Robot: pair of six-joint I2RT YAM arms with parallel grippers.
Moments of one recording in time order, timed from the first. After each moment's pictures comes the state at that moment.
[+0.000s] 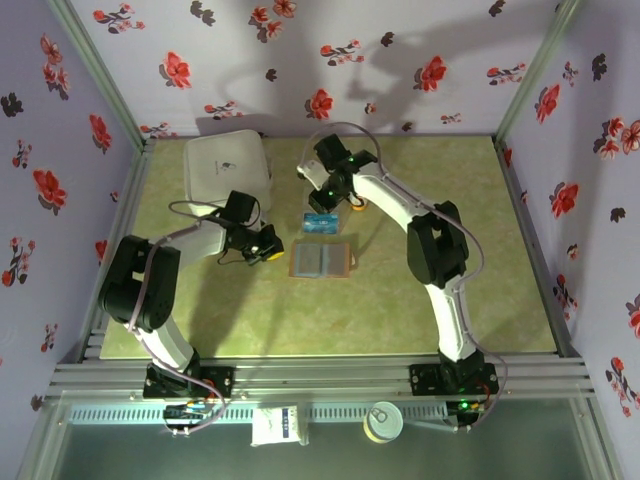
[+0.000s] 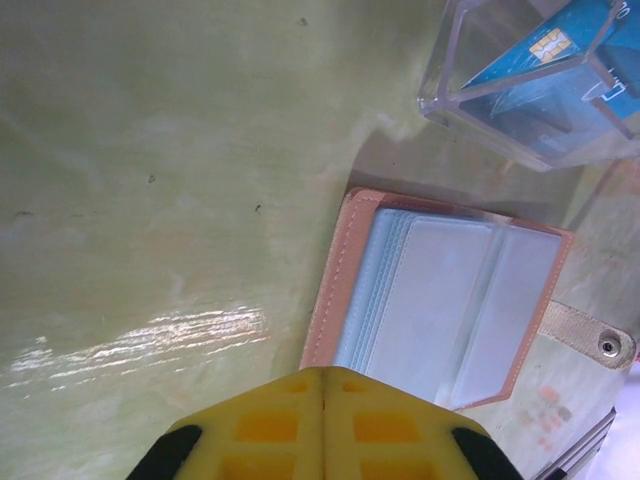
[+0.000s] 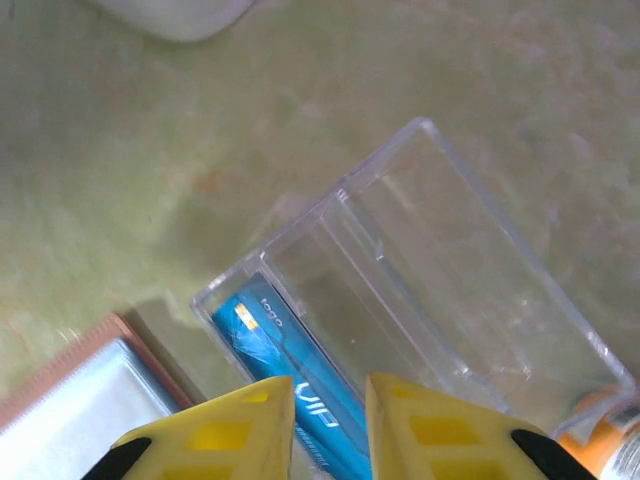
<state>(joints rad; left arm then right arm) -0.39 1.70 0.95 -0.35 0.48 -0.74 0.60 2.17 1.91 -0.82 -0.18 -0.19</state>
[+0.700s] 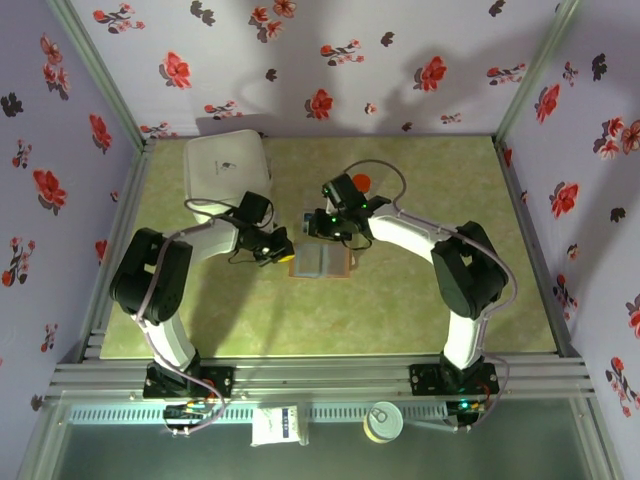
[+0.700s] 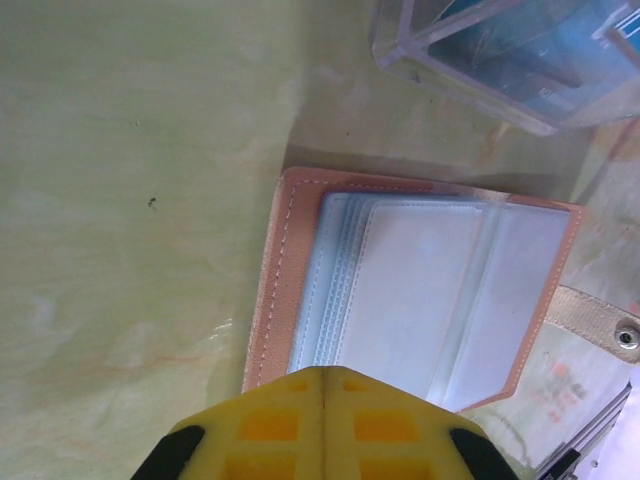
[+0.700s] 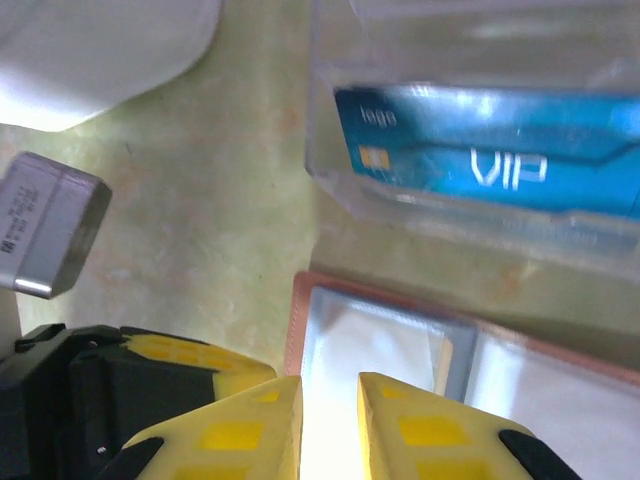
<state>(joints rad) -0.46 1.77 0.99 -0.34 0.49 -0.74 0.67 1.85 1.29 -0.38 -0.28 0.71</state>
